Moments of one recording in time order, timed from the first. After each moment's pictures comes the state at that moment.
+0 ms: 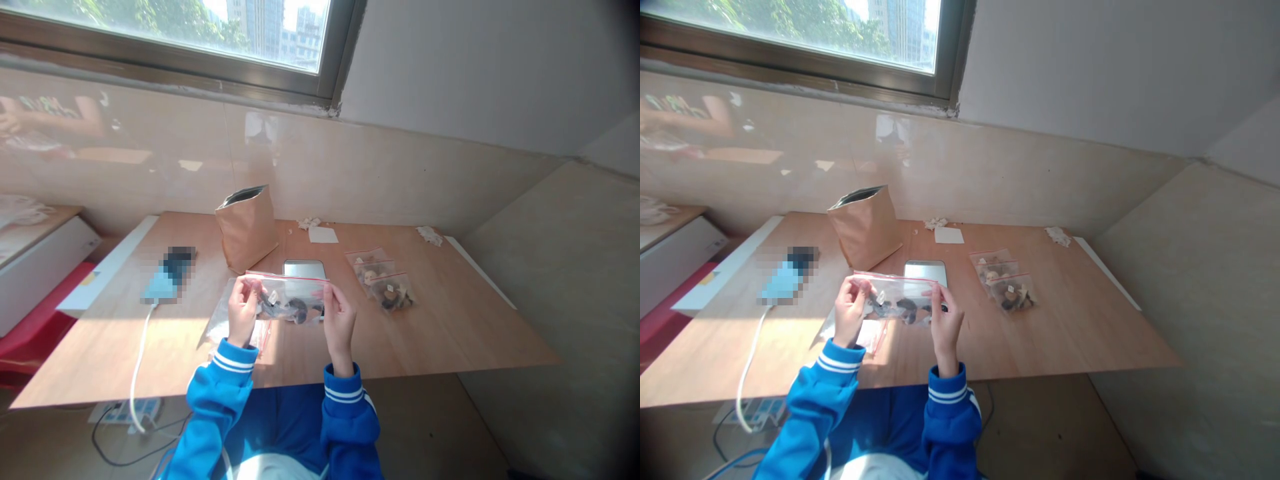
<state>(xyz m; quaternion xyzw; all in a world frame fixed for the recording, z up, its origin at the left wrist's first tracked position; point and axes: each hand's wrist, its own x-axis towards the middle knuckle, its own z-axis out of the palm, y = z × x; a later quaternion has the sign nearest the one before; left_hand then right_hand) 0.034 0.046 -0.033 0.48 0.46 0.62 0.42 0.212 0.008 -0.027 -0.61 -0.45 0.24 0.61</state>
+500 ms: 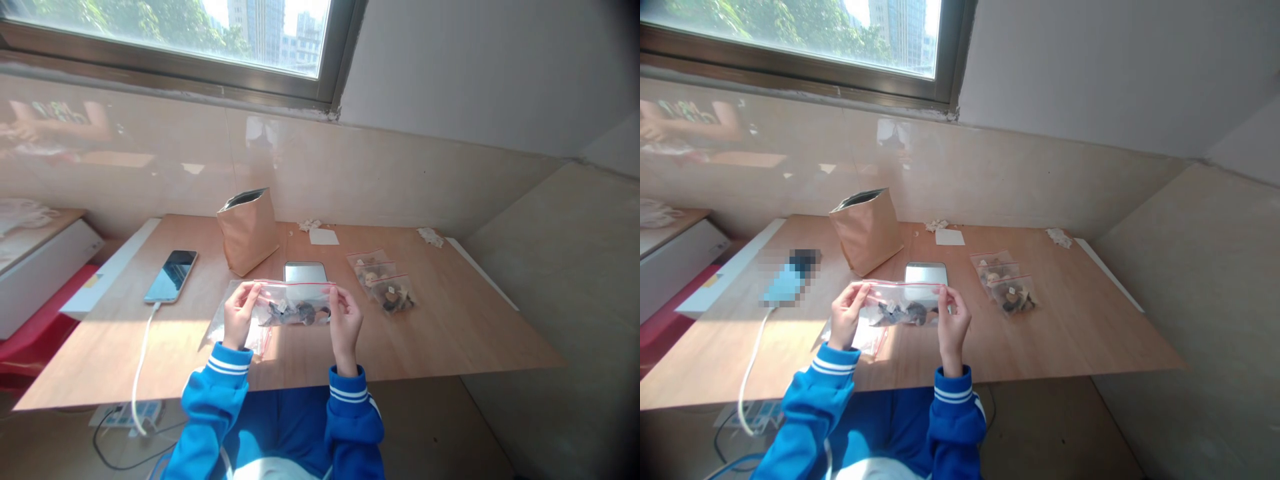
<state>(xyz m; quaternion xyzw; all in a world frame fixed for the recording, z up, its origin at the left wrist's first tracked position) 0.026 0.045 -0.032 0.46 0.45 0.59 0.49 0.216 0.008 -0.034 -0.59 -0.40 0.23 0.66</state>
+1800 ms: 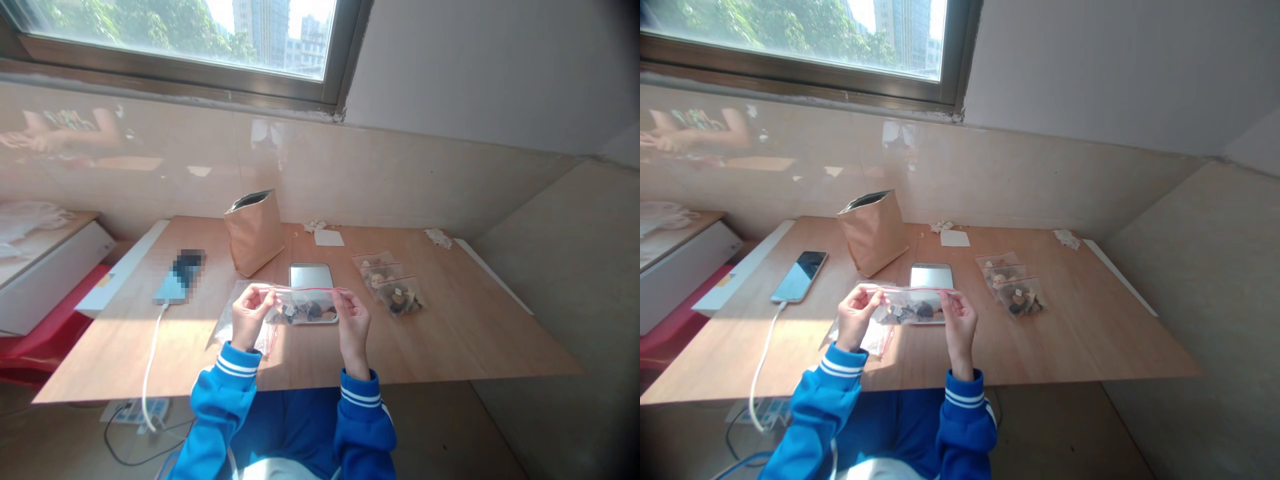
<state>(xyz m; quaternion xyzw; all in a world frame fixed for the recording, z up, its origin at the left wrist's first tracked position) 0.032 0.039 -0.027 0.47 0.43 0.60 0.48 0.218 0.008 -0.029 -0.54 -0.36 0.34 0.69</state>
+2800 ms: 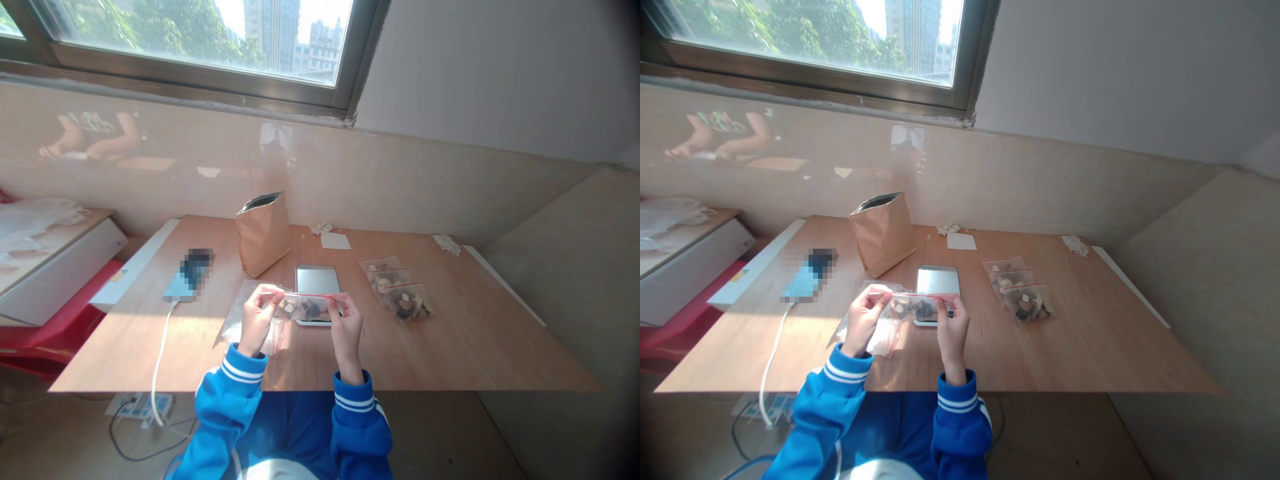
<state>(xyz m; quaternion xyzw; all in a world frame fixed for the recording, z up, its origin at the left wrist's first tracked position) 0.029 0.040 -0.024 0.49 0.45 0.60 0.45 0.199 0.012 -0.034 -0.56 -0.42 0.30 0.65</state>
